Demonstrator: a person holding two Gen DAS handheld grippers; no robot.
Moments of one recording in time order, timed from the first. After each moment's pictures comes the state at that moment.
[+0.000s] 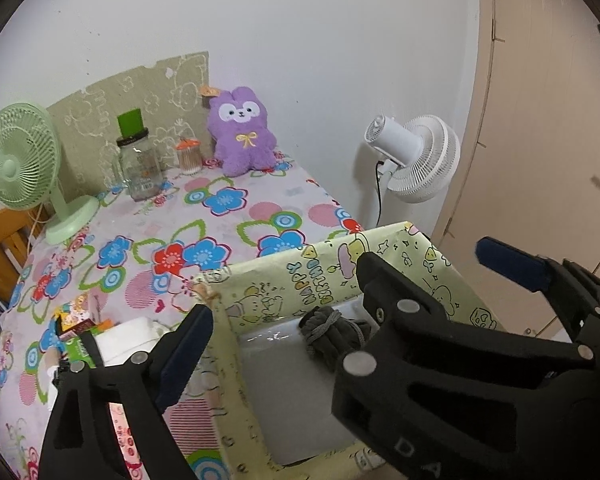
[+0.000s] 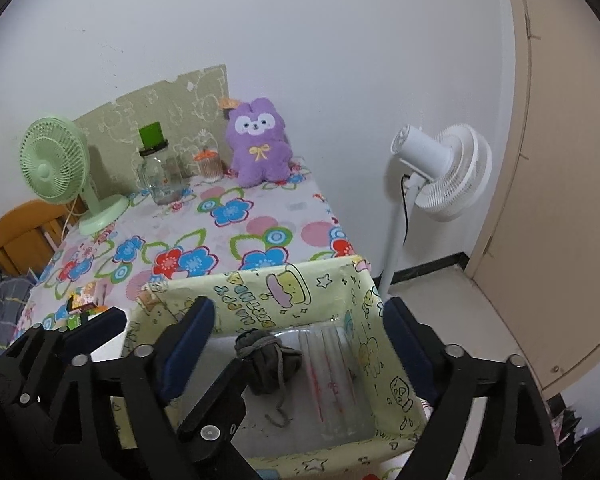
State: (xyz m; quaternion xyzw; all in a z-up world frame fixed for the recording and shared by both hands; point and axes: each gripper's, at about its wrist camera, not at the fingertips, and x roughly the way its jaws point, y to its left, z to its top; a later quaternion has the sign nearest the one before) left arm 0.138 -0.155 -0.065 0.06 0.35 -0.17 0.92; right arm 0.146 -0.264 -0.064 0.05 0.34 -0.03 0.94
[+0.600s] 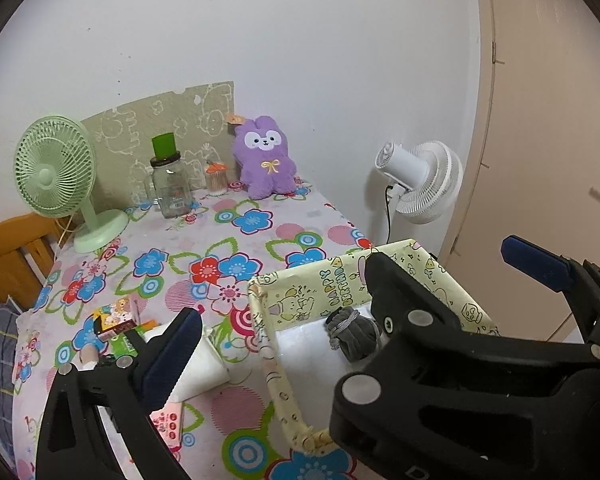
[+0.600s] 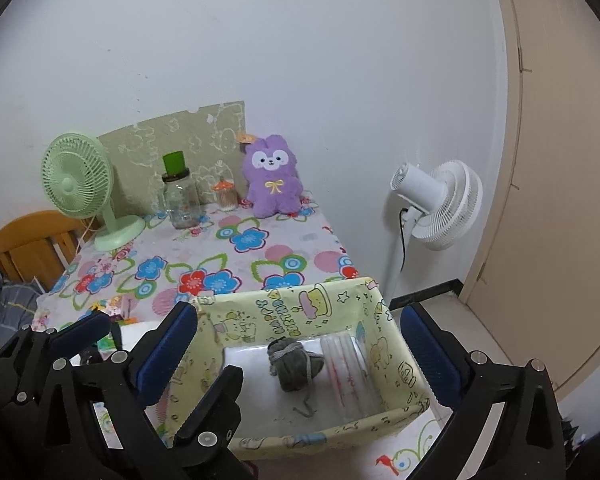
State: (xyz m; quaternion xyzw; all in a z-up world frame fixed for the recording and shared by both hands) left arm 0.102 -0.118 -0.037 0.05 0.31 -0.15 0.94; right arm 0.104 -0.232 -0.028 0.04 0.29 -0.03 0.96
